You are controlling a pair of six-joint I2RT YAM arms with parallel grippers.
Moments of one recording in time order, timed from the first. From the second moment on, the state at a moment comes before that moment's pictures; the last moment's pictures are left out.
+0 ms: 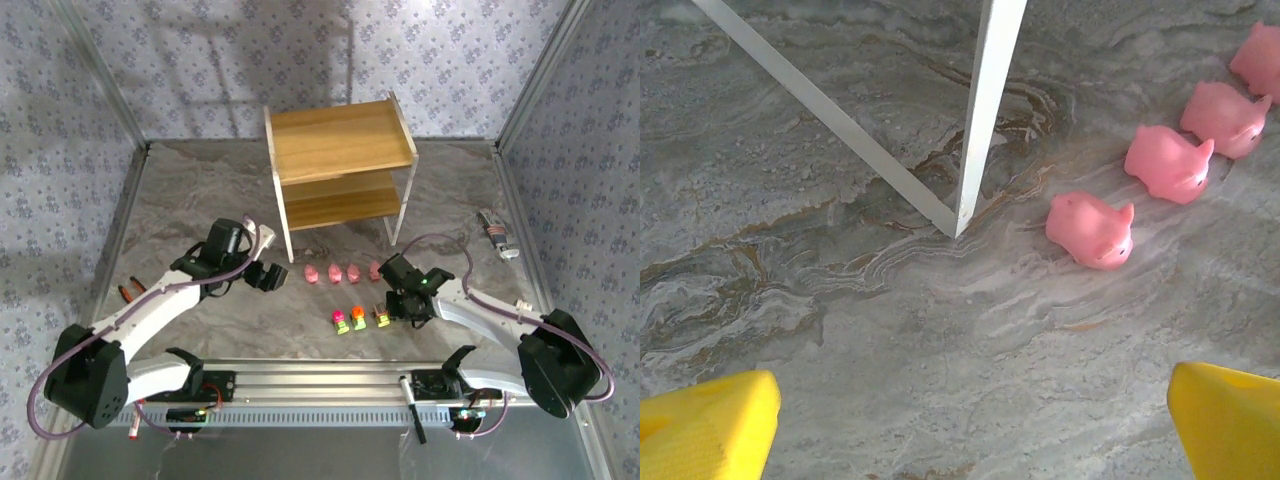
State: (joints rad) left arm -0.49 1.17 0.68 -0.35 0.21 0.05; right arm 0.68 1.19 0.59 -0.75 0.12 0.65
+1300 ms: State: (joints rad) left arm -0.62 1.09 0.66 -0.39 0.32 0.15; right arm 0.71 1.11 0.66 -0.84 0.20 0.65
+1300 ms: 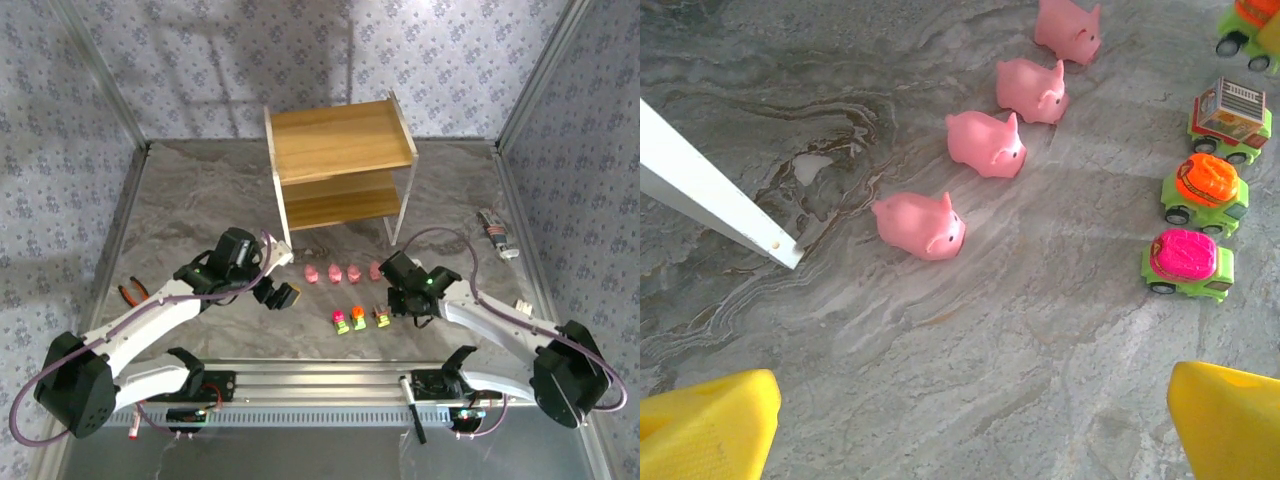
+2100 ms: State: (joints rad) left arm -0.68 1.13 0.72 -0.40 0.32 0.16; right arm 0.96 1.21 1.54 -1.33 0.53 0.65
